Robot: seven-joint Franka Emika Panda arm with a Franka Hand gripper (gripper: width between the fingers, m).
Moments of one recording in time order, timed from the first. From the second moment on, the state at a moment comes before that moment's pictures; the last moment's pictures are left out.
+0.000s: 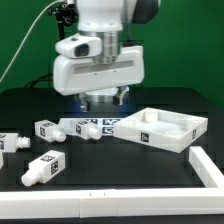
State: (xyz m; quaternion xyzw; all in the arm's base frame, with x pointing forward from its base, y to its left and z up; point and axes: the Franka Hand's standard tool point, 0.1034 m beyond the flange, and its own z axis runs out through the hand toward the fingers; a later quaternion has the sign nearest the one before) arm 0.392 0.001 0.065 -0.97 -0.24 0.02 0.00
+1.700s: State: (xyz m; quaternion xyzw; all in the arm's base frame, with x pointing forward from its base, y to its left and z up) arm 0.442 0.061 0.009 -0.95 -0.31 -0.01 0.00
